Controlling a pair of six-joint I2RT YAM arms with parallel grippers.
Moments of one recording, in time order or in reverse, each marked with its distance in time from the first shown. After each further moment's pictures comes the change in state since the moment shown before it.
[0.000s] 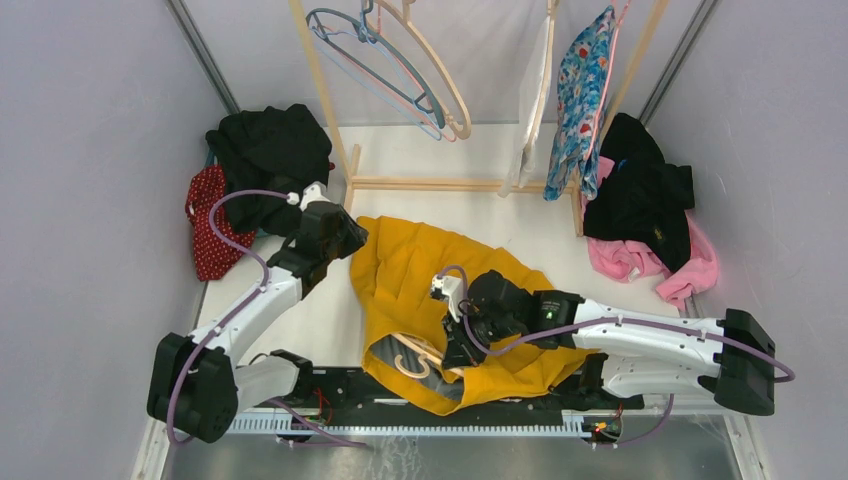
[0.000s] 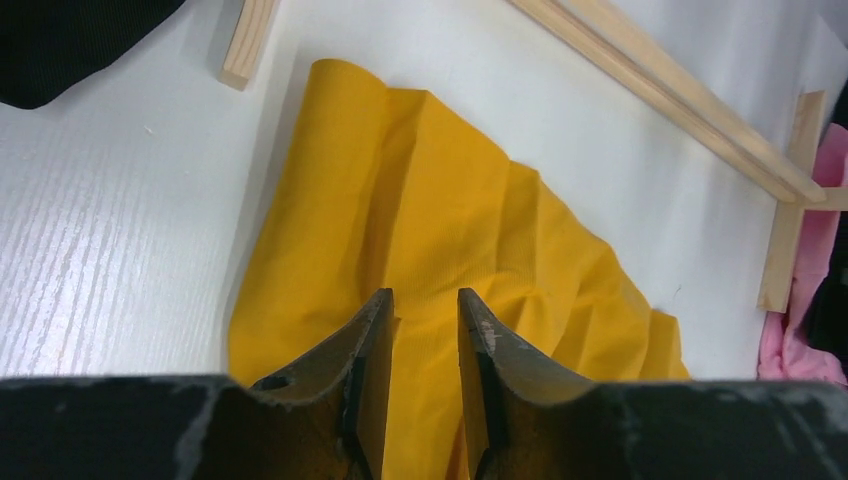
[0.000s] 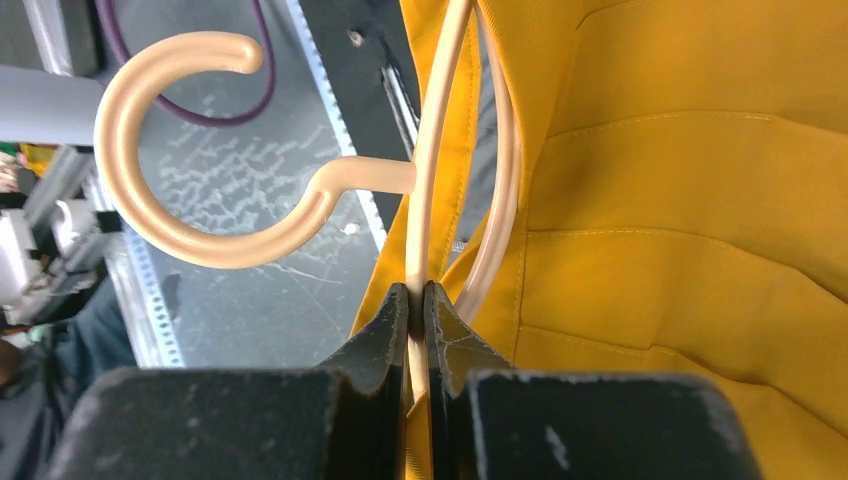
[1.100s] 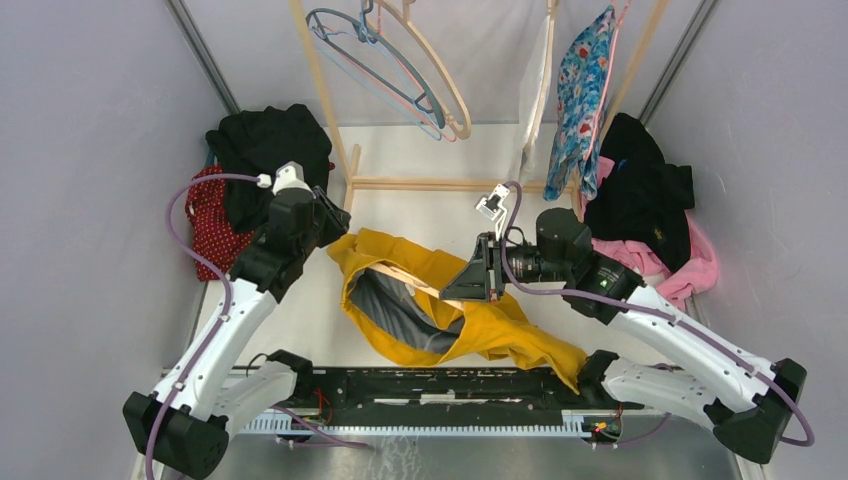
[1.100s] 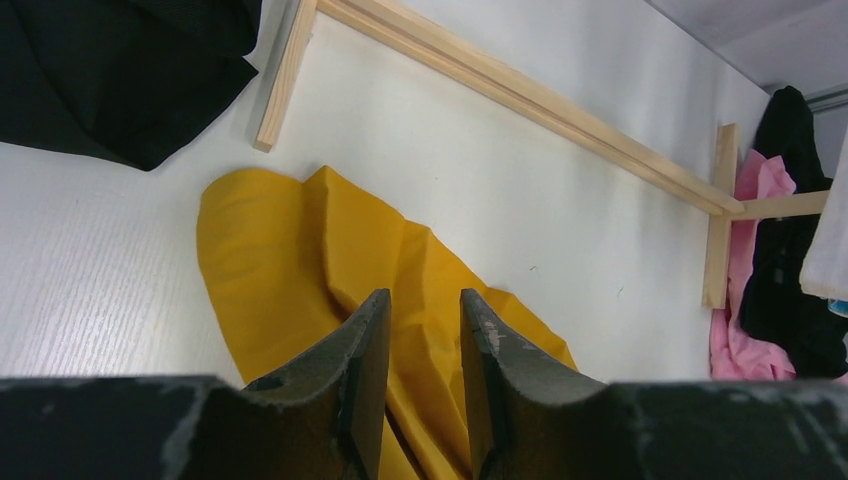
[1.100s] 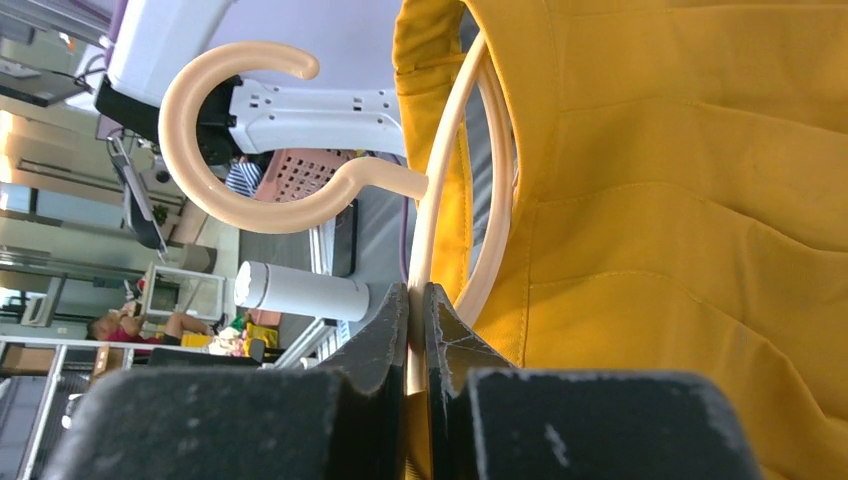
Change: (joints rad) left arm 0.006 -0.204 0.242 -0.339 -0.052 0.077; right arm -0.367 -0.154 0.207 0.131 -0.288 0.315
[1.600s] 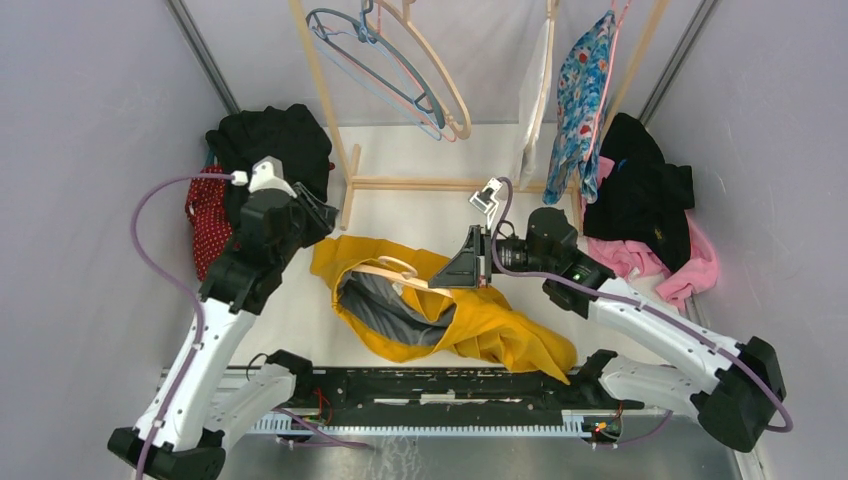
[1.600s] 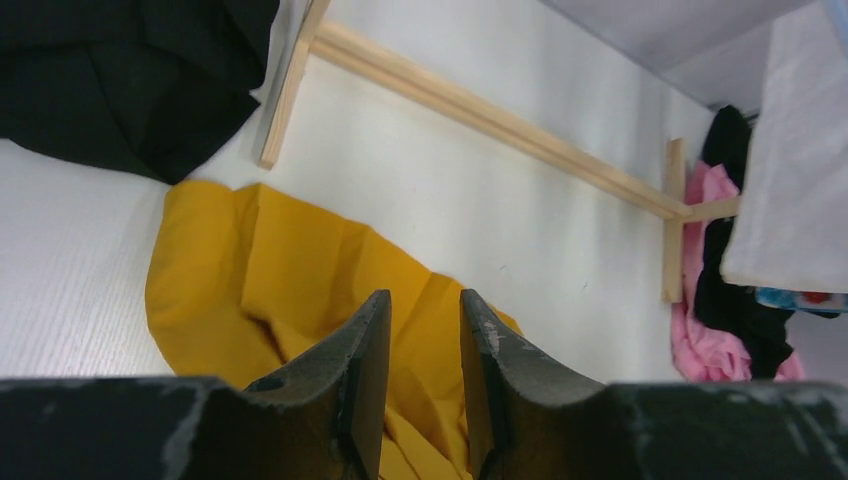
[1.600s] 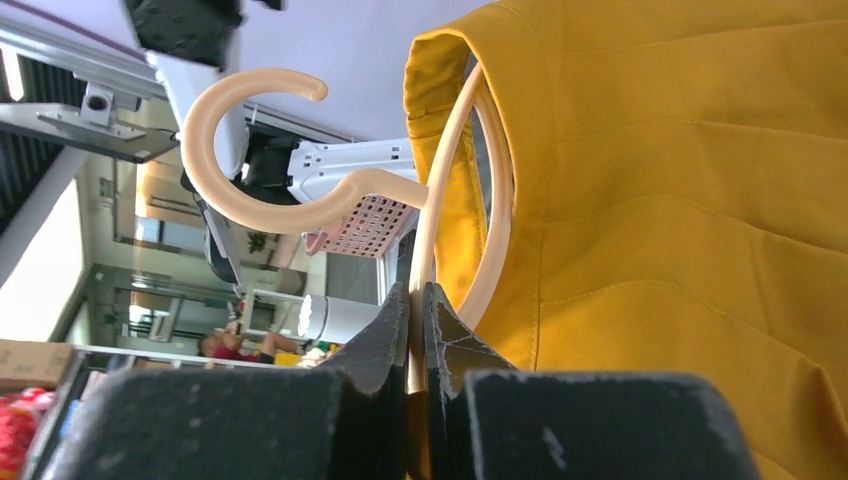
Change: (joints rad) left arm 0.000 -0.090 0.099 -0.141 -0.001 0.015; right arm -0.069 0.086 -0.116 0.352 -0.092 0.227
